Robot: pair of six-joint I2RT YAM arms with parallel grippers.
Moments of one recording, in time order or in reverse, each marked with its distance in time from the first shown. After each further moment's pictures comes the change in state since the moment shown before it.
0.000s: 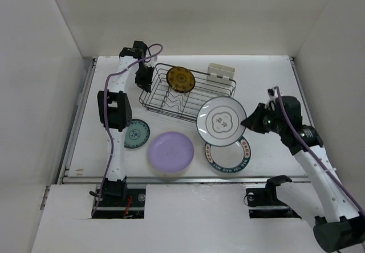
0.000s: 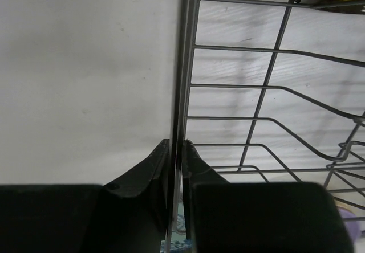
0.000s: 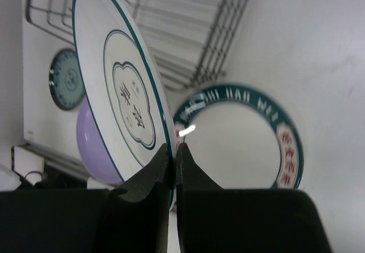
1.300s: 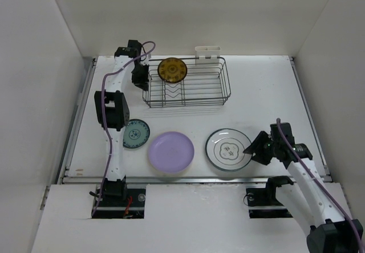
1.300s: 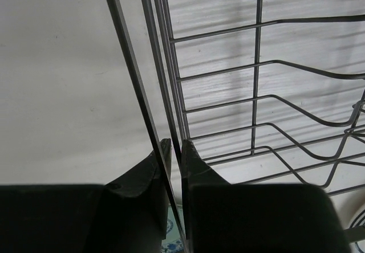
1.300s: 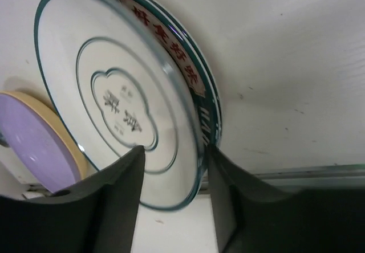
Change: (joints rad) left arm 0.044 -0.002 -0.003 0.019 0.029 -0.114; right arm -0.133 -0.159 -0.466 -0.162 0.018 0.303
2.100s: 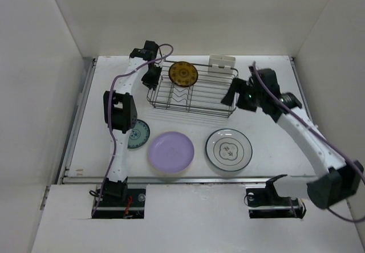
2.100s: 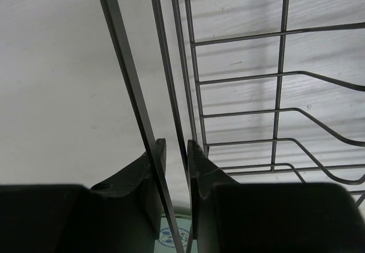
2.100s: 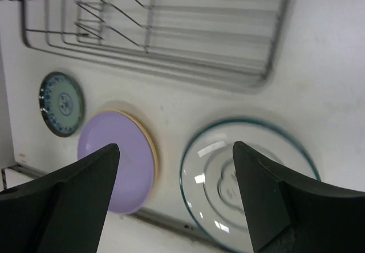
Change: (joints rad) left arm -0.130 -0.021 -0.031 0.069 -0.174 0.130; right arm 0.232 0.424 0.602 0.110 0.127 -0.183
